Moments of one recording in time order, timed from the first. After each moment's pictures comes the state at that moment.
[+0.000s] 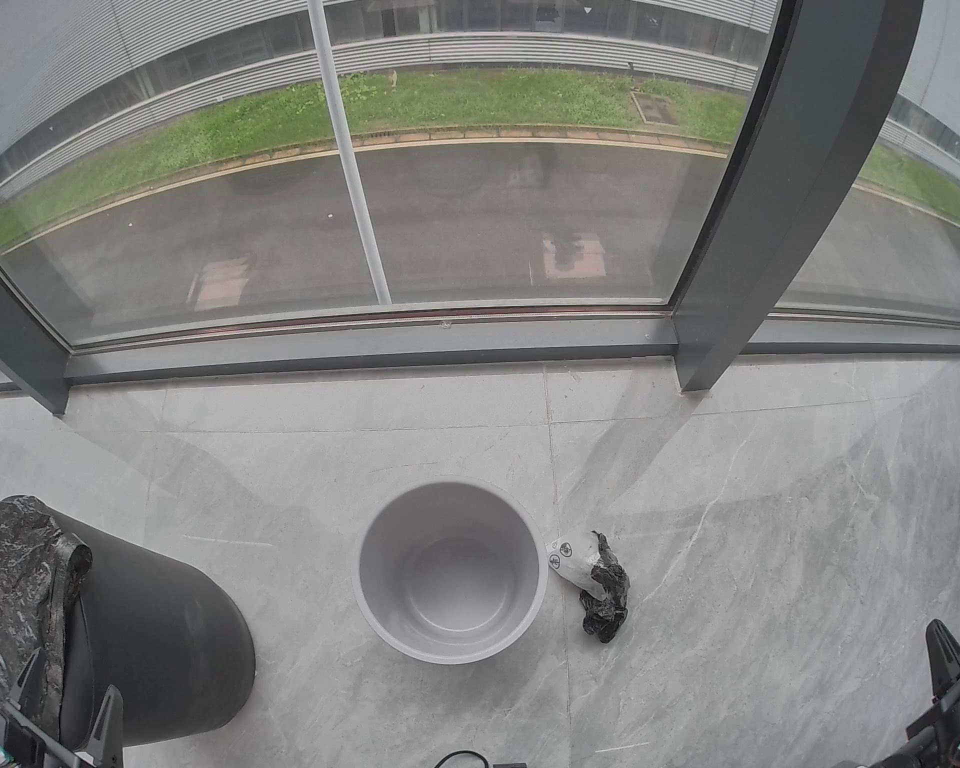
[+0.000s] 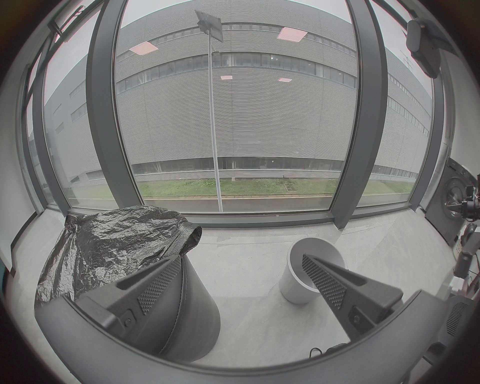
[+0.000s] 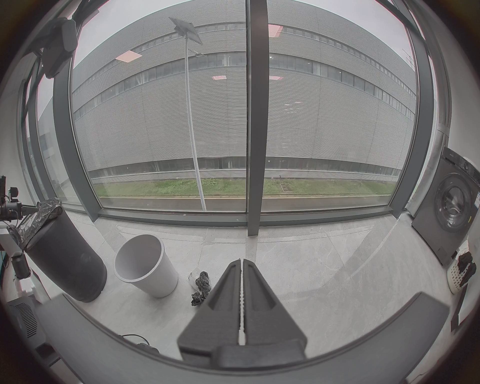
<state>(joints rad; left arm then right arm) -0.01 0.02 -0.02 -0.01 0.00 -0.01 0.00 0.02 -0.02 0.00 0.01 0.00</state>
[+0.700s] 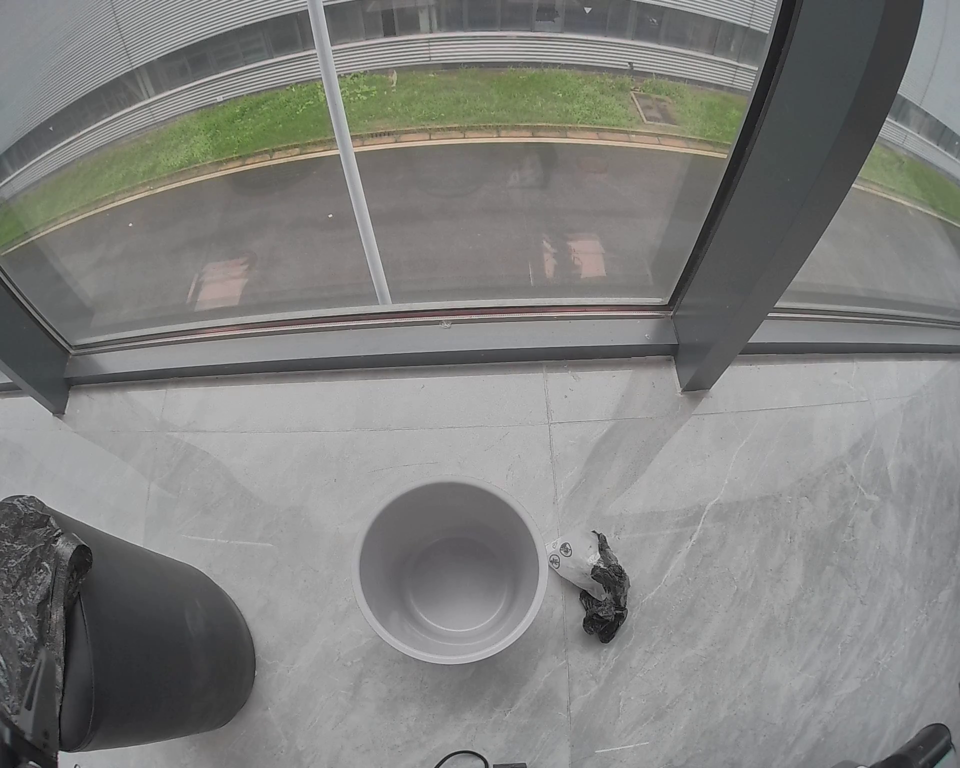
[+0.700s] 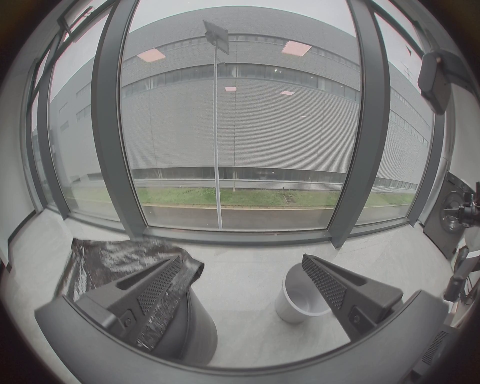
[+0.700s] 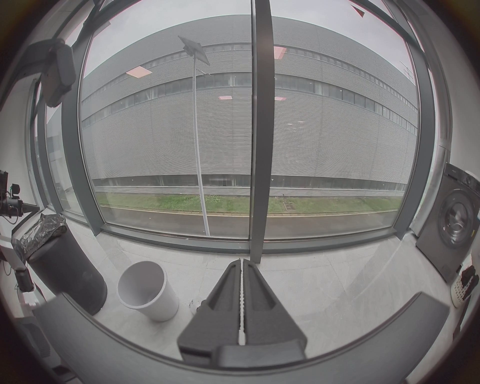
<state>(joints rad) -0.01 0.07 -0.26 0.10 0.01 -0.04 0.00 0.13 -0.19 -0.08 0.04 -0.03</state>
